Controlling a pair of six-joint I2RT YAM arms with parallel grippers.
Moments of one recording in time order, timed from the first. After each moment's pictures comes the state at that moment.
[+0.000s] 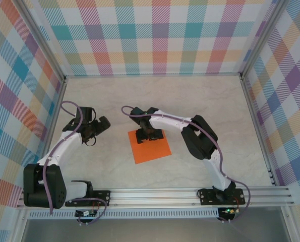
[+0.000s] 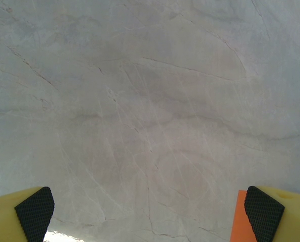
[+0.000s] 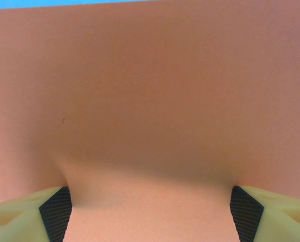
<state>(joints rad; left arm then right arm) -0.06 1.25 0.77 -0.51 0.01 -0.64 0.89 2.20 1.70 -0.97 0.05 0.63</state>
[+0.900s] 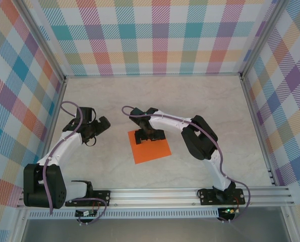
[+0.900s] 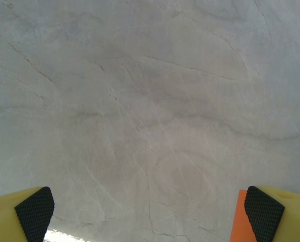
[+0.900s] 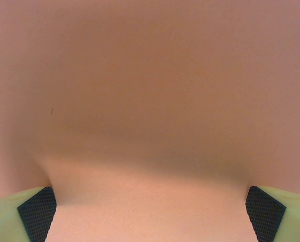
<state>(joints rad) -0.06 1.25 0.77 -0.51 0.01 -0.65 0.90 2.20 1.70 -0.99 0.06 0.68</state>
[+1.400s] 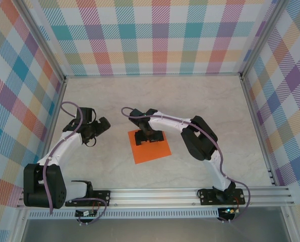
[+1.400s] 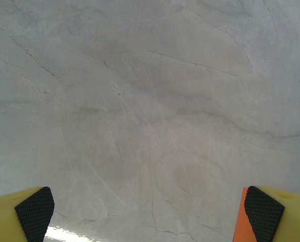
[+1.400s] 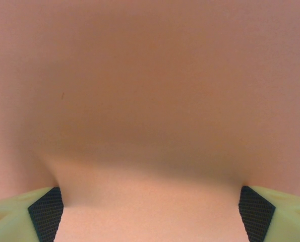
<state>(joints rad) -0.06 1.25 0.77 -0.51 0.01 -0.65 0.91 2.20 1.68 -0.98 0.04 0.69</state>
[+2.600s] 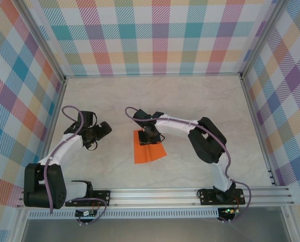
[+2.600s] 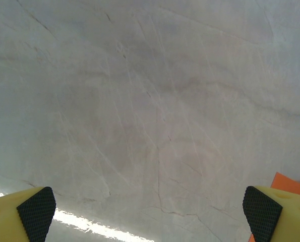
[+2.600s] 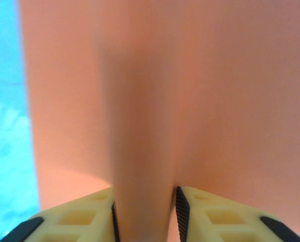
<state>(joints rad) -0.06 1.25 0.70 -0.51 0.08 -0.69 0.89 2.05 1.49 -0.75 -0.12 0.69</state>
